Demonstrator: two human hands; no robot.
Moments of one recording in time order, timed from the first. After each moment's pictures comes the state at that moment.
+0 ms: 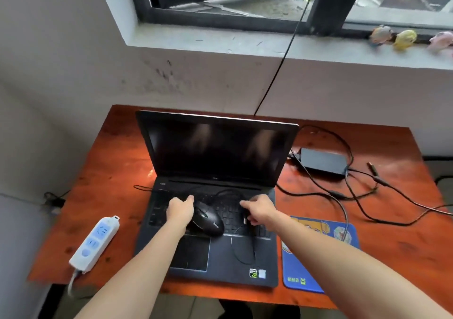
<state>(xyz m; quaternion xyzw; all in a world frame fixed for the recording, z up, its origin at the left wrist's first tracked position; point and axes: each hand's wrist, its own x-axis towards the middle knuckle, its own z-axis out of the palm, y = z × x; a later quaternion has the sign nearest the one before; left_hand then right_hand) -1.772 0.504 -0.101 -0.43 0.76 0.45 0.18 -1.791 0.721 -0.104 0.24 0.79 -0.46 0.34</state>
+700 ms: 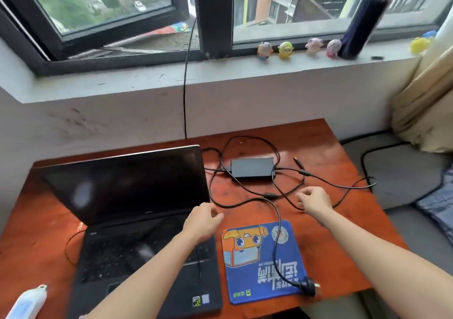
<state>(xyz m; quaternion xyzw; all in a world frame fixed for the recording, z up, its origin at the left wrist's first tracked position) -1.797 0.722 -0.042 0.02 0.92 0.29 0.27 -1.769 1.028 -0.067 0.40 0.82 -0.39 0.09</state>
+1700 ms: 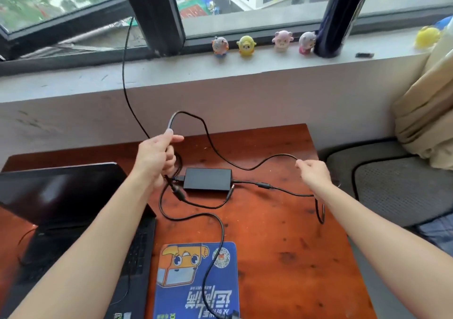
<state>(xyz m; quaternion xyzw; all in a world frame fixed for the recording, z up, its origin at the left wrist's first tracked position) -1.913 0.871 0.058 -0.17 0.68 0.71 0.07 -1.872 1.218 -0.063 0.34 0.83 -0.44 0.07</state>
